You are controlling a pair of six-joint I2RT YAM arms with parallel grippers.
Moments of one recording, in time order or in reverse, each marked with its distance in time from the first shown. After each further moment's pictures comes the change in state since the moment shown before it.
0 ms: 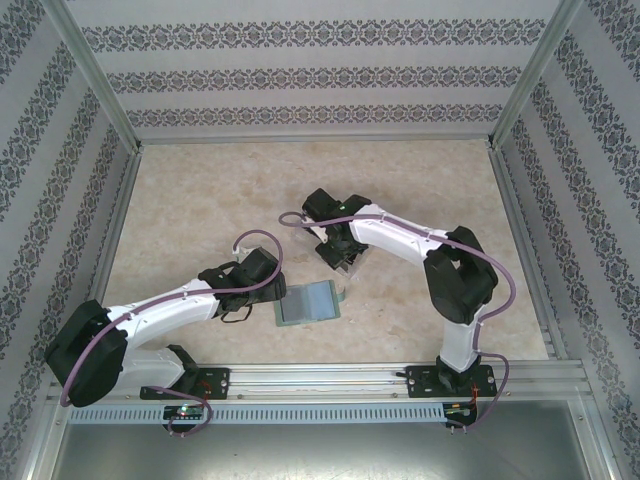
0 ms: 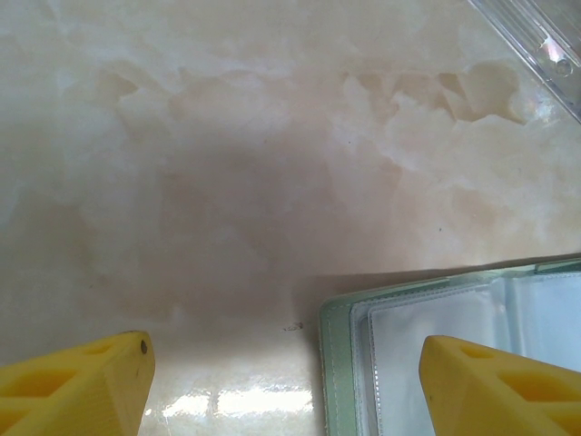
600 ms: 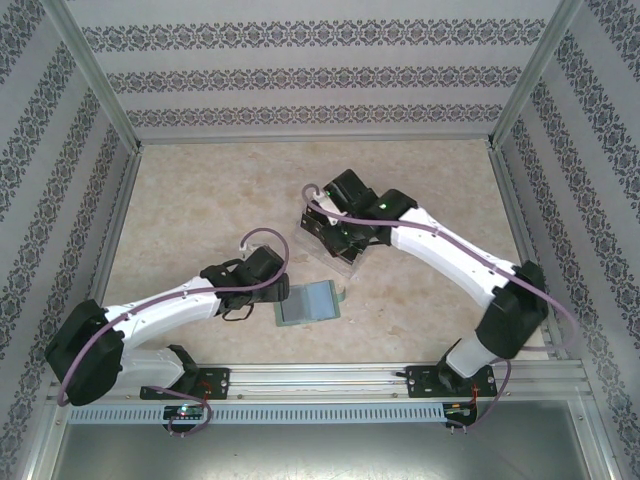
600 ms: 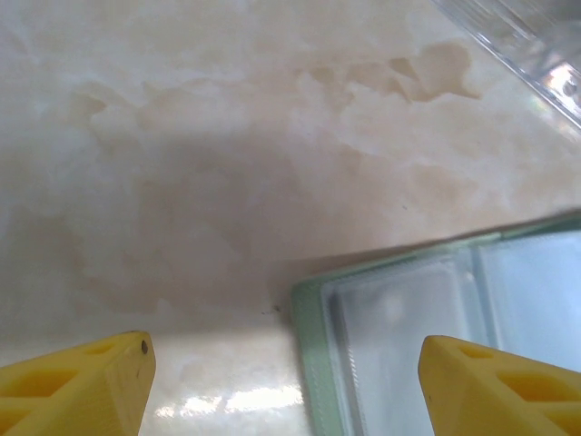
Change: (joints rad) left arm -0.050 0.010 0.069 -0.078 -0.004 0.077; right arm -0.002 -0.332 -0.042 0.066 -0.161 0.146
